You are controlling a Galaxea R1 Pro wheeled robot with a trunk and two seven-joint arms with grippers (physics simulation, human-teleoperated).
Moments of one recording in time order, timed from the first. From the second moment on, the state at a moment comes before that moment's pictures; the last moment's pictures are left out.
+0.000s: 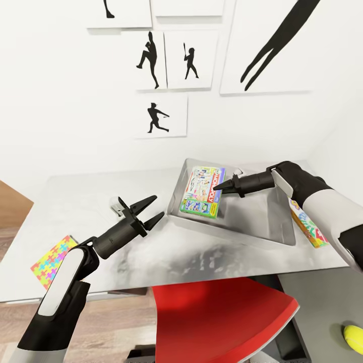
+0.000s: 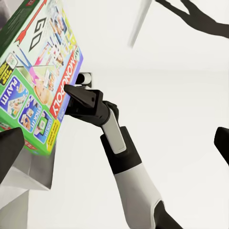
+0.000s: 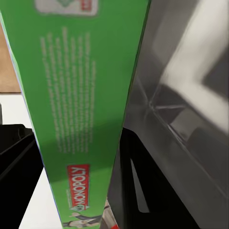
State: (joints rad) left arm -0.47 0.05 -0.08 -1.61 1.62 0.82 -0.13; right arm -1.47 -0.27 0.66 -0.38 -0.53 1.04 1.25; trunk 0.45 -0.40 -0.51
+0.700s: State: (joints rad) left arm -0.47 0.05 -0.08 -1.61 1.62 0.82 -0.13; right arm -1.47 -0.27 0.66 -0.38 -0.54 1.04 1.25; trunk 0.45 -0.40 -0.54
